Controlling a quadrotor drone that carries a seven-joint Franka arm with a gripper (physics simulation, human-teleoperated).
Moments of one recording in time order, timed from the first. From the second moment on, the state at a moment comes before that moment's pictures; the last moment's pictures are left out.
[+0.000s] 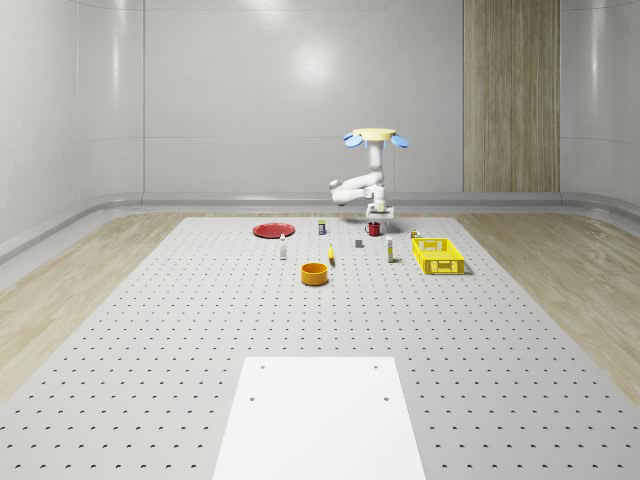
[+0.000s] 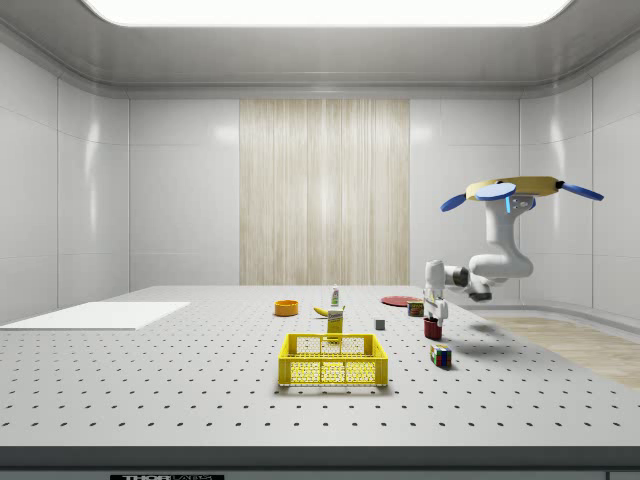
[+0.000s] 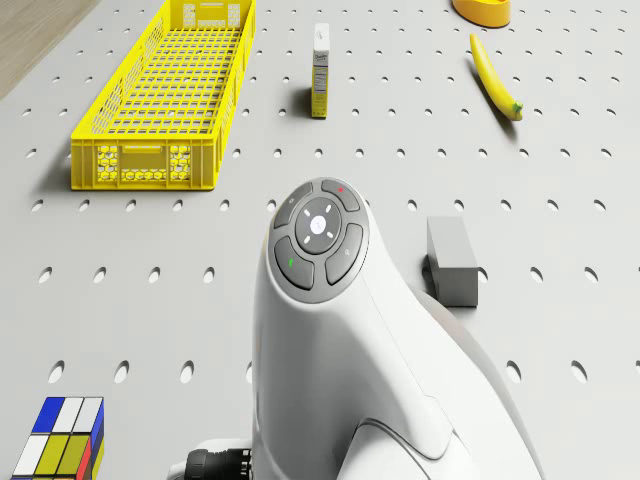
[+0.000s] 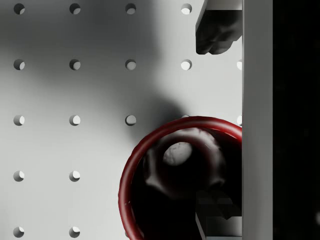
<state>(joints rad) -1.09 -1.23 1.31 -2.89 -1.91 1.30 1.62</state>
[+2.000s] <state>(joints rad) -1.13 -1.35 1.36 -2.88 -1.83 1.41 1.66</state>
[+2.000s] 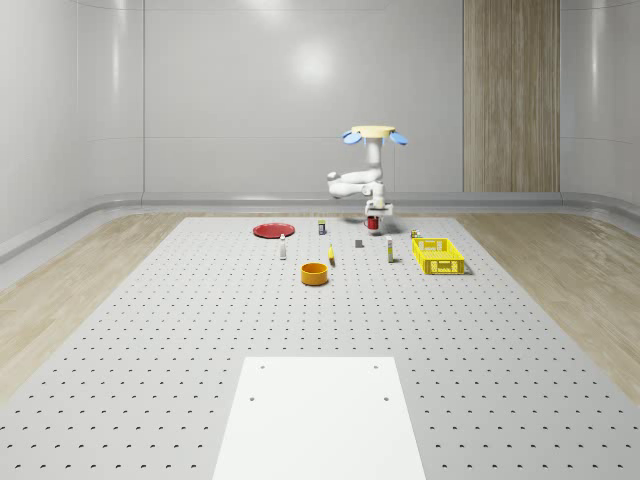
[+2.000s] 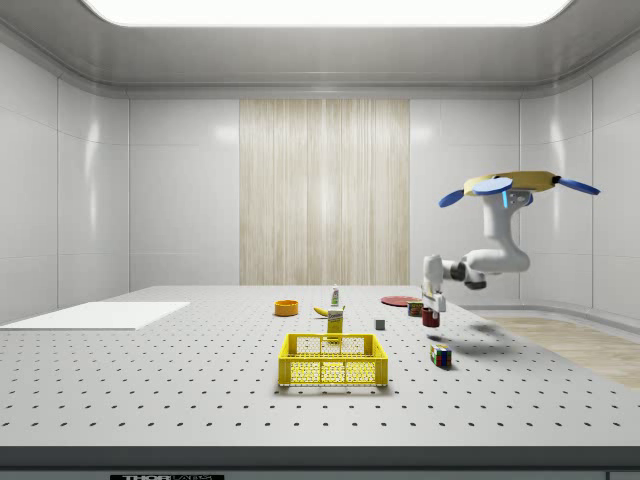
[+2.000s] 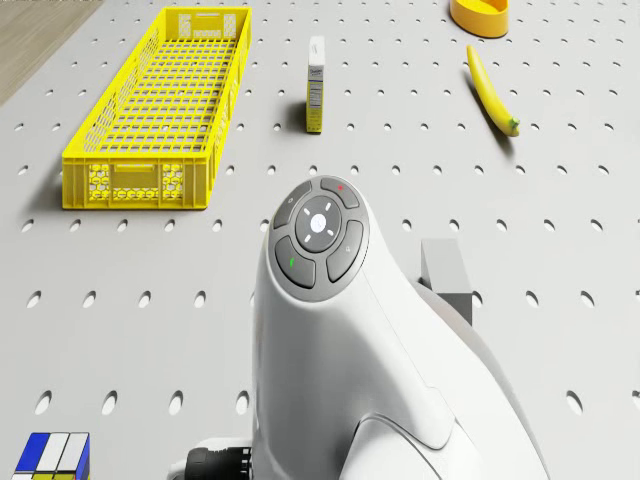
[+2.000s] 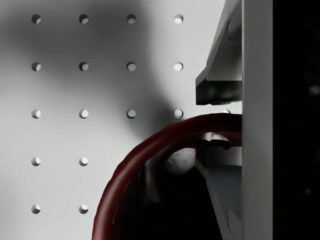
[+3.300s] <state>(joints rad) -1.15 -1.43 1.41 -2.88 -1.76 1.48 1.68</state>
